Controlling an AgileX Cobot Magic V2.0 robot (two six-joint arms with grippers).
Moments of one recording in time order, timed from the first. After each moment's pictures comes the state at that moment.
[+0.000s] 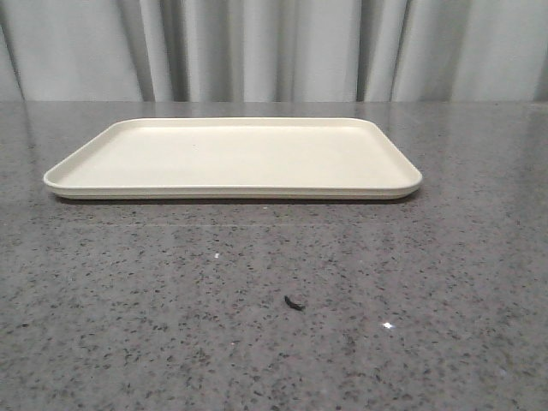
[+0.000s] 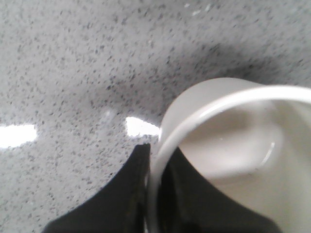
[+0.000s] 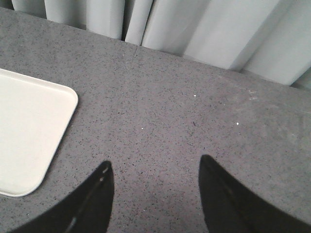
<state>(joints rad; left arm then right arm) 0.03 1.28 -1.09 0.11 1.22 0.08 0.06 1.05 -1.55 0.03 1.13 -0.19</state>
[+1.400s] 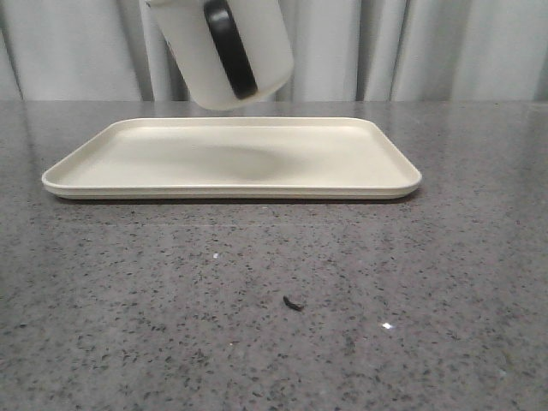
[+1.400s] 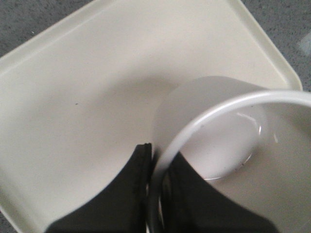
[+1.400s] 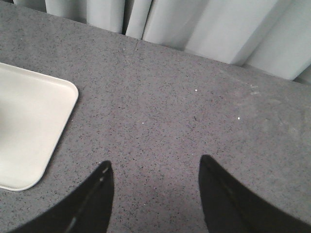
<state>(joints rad) -0.41 1.84 -1.87 -0.30 1.26 0.21 0.06 1.05 -1.55 0.03 1.15 -0.19</state>
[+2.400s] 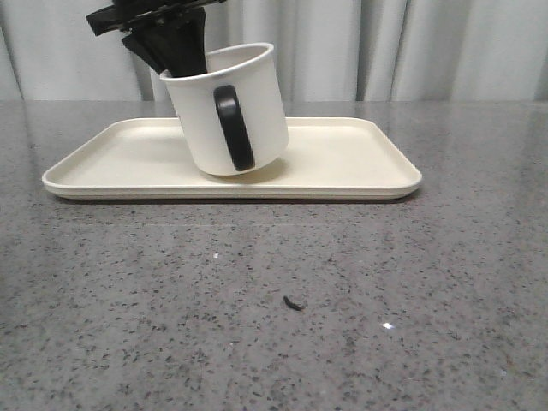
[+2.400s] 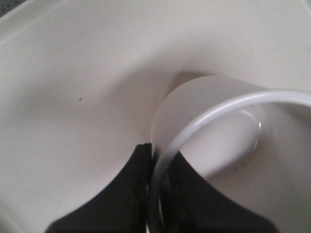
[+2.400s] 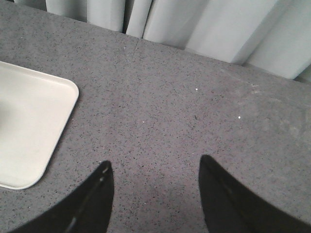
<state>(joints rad) -0.41 1.95 -1.87 -0.26 1.25 0.21 0.06 1.05 -1.55 0.03 1.15 -0.19</state>
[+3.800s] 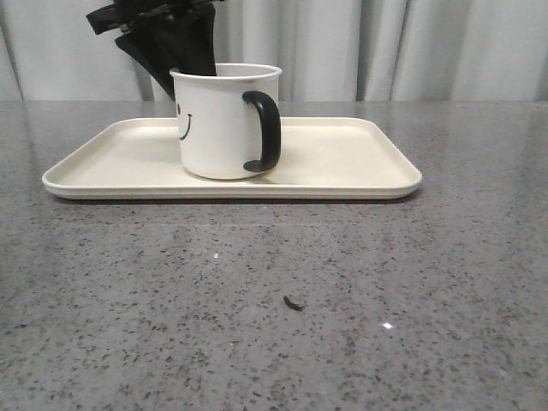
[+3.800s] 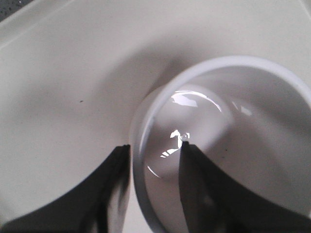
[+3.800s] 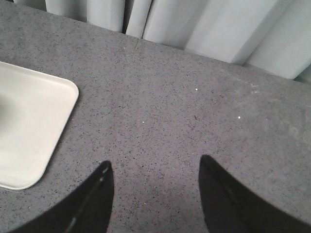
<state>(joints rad) -0.41 1.95 -1.87 -0.26 1.25 0.21 0.06 1.05 -1.55 0.03 1.15 -0.20</state>
